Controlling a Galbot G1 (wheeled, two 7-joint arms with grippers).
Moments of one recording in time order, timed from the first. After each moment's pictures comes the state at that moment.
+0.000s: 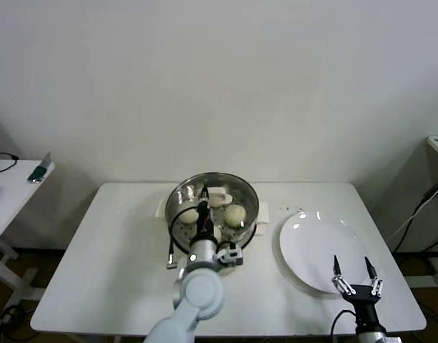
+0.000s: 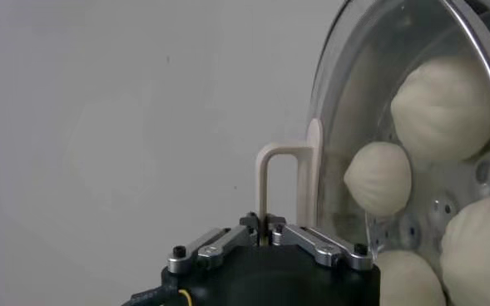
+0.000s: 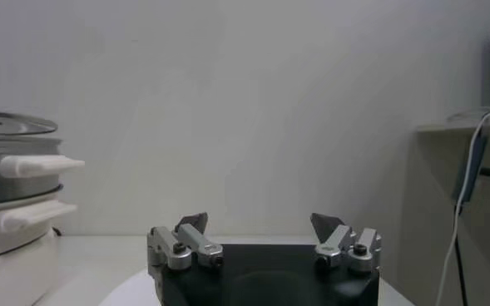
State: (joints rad) left arm 1.02 -1.45 0.07 -1.83 1.55 0.68 0.24; right arm -1.62 1.28 0.65 1.71 0.32 0.44 0.02
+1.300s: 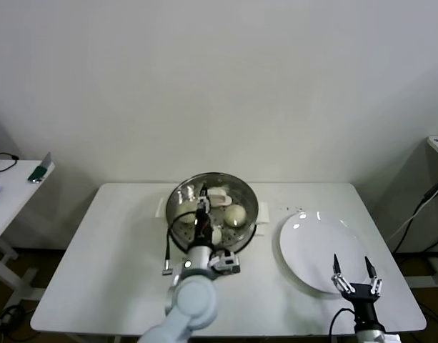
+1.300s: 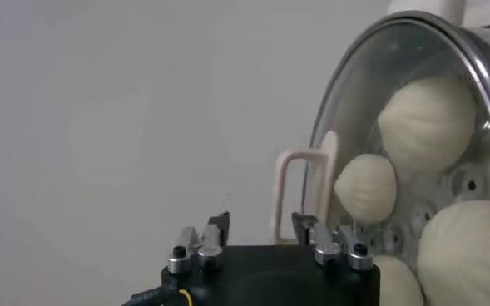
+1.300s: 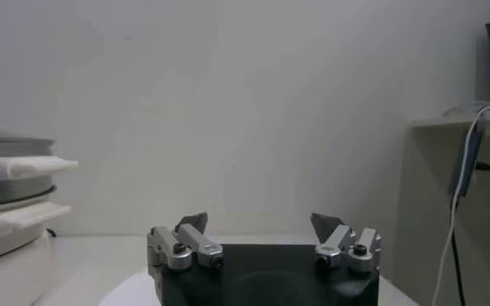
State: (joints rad) left arm 1.05 -1.38 0.09 -1.91 1.42 0.68 0.22; right arm -1.61 1.28 0.64 1.71 0.32 0.41 0.03
